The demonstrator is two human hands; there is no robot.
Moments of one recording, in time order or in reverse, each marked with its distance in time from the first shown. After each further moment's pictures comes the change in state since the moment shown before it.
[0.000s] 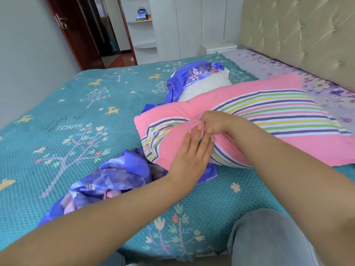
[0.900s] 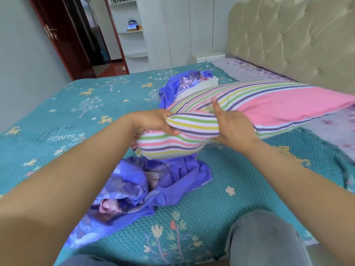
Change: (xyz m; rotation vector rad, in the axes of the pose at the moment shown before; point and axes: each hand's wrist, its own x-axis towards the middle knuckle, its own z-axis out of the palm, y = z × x) left_hand 0.065 -0.154 0.002 -1.556 -0.811 -0.358; right_hand -0.066 0.027 0.014 -0.468 0.799 -0.036
